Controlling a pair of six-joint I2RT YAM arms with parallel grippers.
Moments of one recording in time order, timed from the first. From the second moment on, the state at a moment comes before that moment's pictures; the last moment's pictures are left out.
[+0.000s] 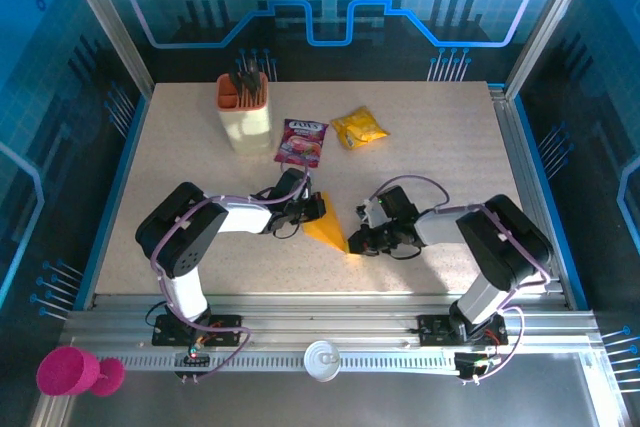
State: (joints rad) left arm -0.59 1.81 0.79 0.19 0.16 -0.79; right arm 0.51 1.62 0.56 -0.02 -0.71 0.56
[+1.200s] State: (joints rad) left arm -0.58 1.71 0.78 0.12 0.15 -0.80; right arm 0.57 1.77 0.73 -0.02 -0.67 0.56
